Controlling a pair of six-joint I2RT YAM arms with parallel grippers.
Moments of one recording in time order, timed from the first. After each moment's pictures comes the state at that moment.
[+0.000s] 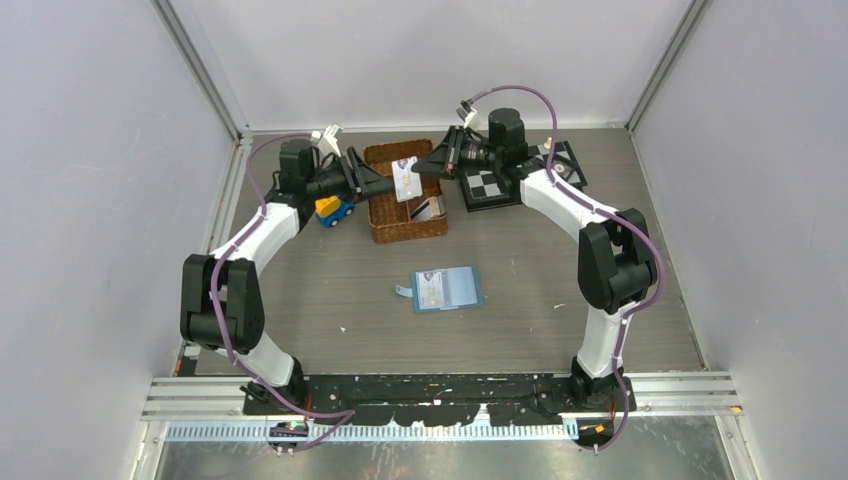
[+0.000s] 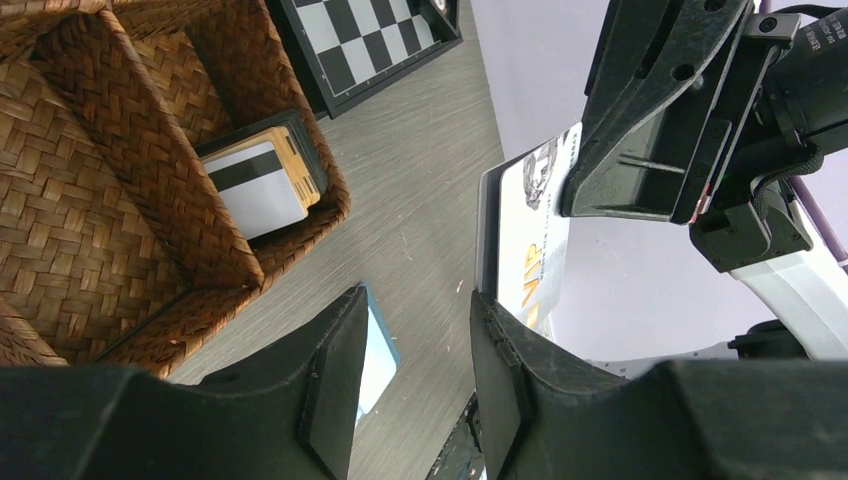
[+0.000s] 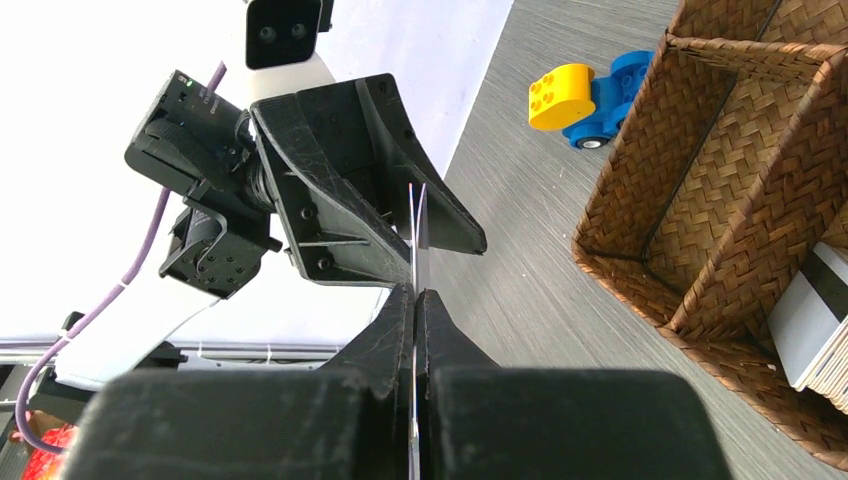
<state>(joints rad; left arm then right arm) -0.14 1.60 1.11 0.10 0.83 -0.76 0.41 1.89 1.49 0.16 -0.83 0.94</state>
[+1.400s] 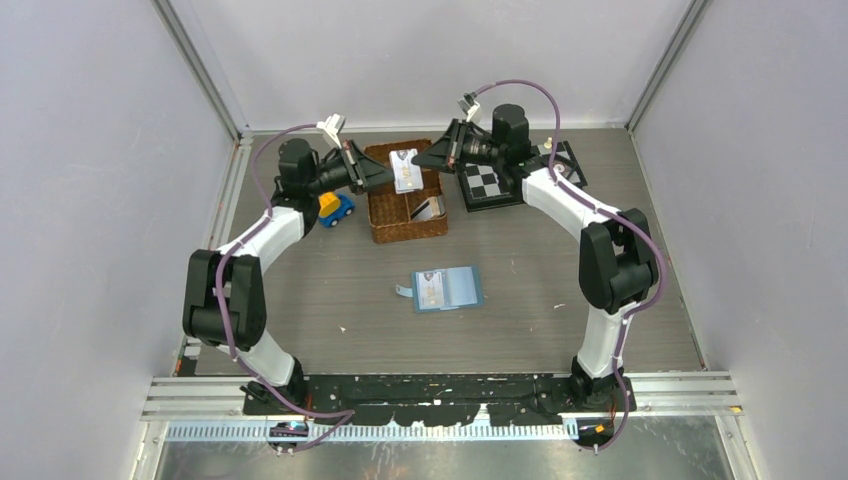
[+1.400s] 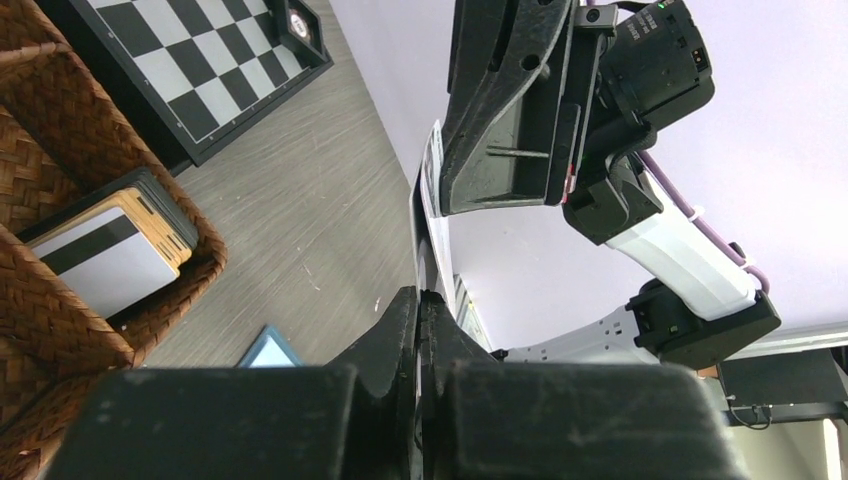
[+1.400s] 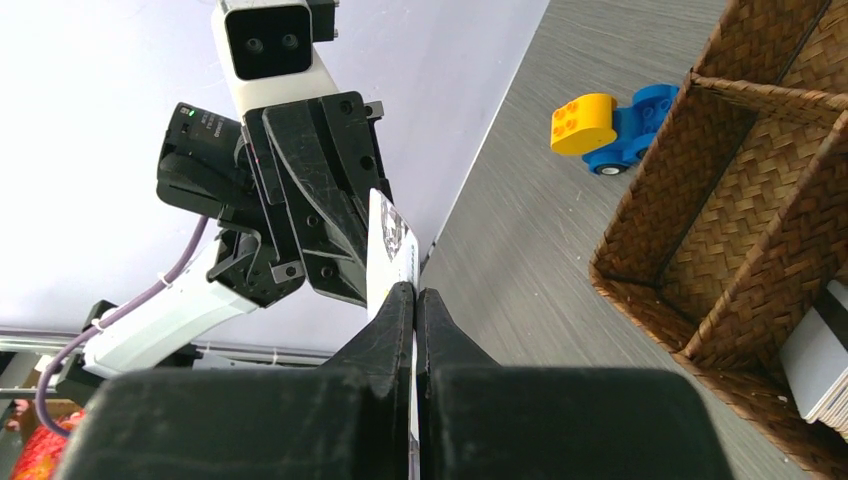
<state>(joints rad) -0.17 1.62 1.06 0.50 0.95 -1.03 0.40 1.89 1.49 0.25 -0.84 0.98</state>
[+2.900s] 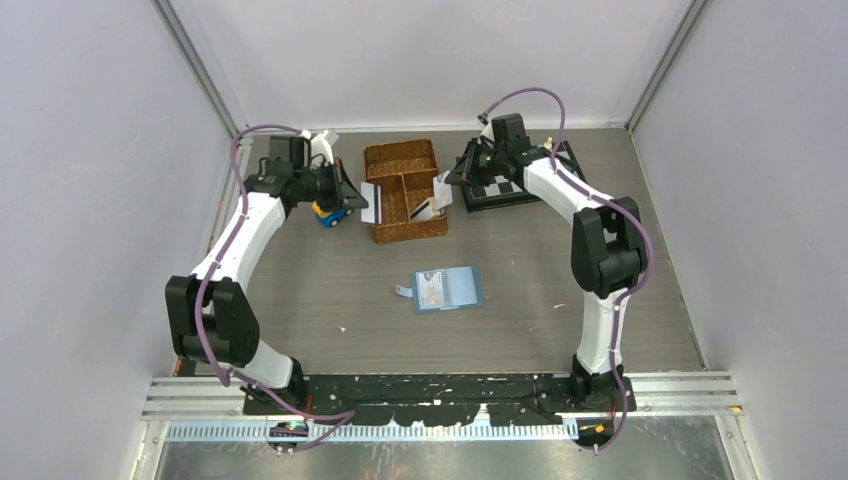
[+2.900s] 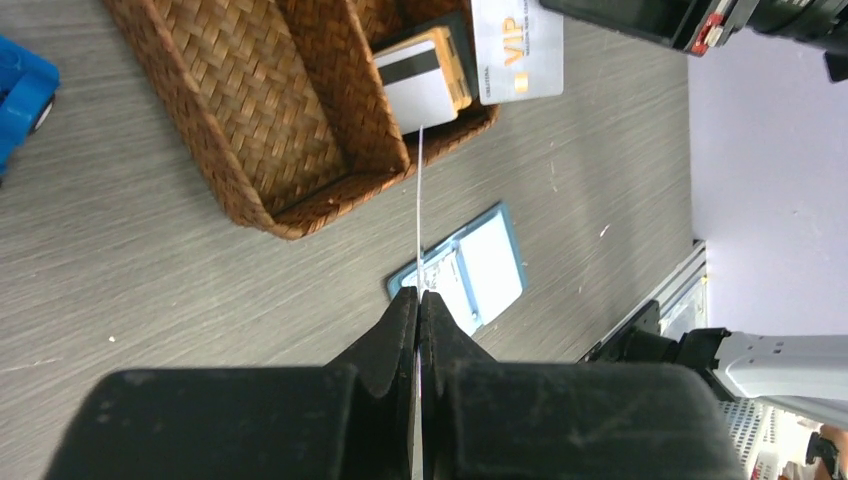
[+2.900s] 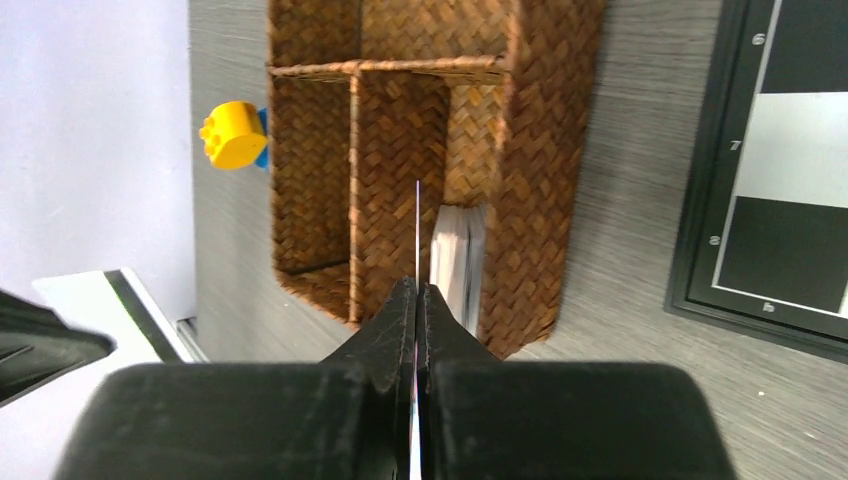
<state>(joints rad) -0.12 1.52 1.29 -0.52 0.62 -0.35 0.34 2.00 1.60 -0.27 -0.50 0.60</state>
